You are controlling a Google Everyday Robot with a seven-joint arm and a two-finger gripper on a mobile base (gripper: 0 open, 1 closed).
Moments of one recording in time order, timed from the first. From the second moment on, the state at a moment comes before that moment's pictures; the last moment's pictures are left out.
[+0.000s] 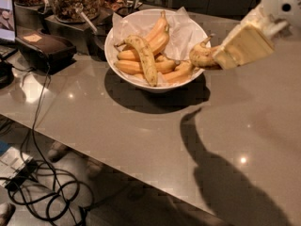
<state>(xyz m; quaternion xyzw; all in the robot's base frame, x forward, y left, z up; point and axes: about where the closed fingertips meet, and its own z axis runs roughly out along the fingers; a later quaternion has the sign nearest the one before) 0.416 -0.126 1.053 -0.44 0.85 0.07 0.30</state>
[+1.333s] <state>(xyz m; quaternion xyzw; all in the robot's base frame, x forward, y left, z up) 0.388 -0.107 1.037 -0.45 0.82 0.17 0.29</state>
